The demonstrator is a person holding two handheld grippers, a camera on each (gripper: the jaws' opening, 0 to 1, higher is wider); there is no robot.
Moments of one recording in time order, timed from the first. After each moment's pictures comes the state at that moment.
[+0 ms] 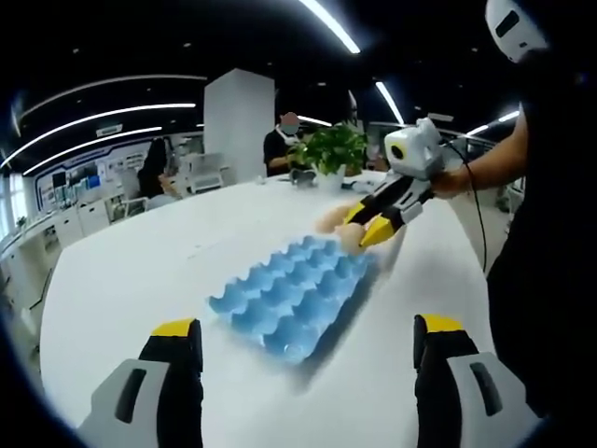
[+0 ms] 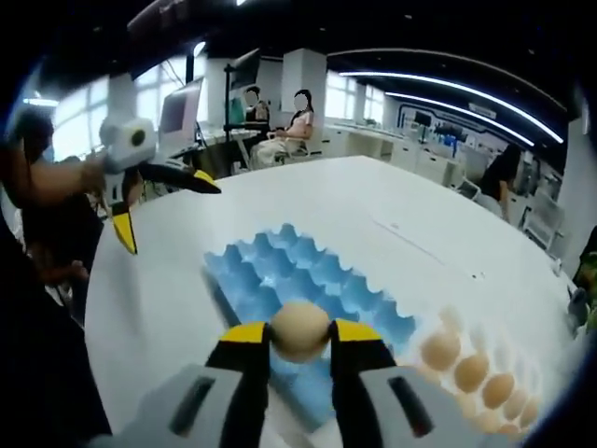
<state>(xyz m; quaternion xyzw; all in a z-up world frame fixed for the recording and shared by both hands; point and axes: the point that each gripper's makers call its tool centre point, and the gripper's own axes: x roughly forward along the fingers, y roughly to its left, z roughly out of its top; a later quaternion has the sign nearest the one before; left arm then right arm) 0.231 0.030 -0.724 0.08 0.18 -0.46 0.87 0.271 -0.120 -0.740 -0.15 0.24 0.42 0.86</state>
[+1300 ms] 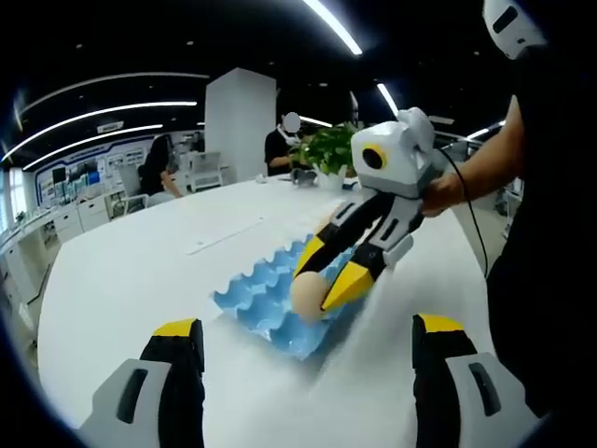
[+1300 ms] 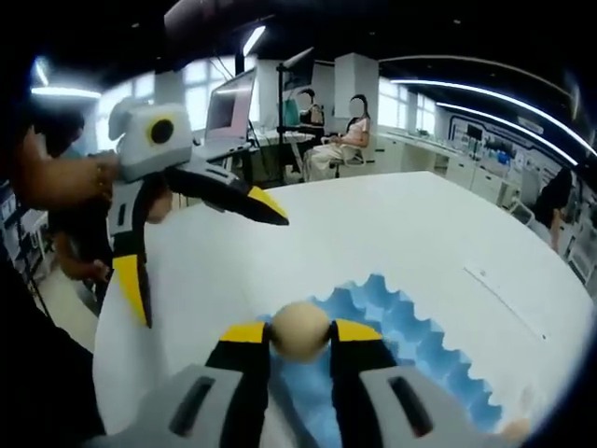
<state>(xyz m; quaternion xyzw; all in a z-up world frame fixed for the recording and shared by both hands) 0.234 0.039 -0.727 0.07 0.18 -0.46 0.87 0.266 0.010 -0.755 -0.15 0.23 0.53 0.80</state>
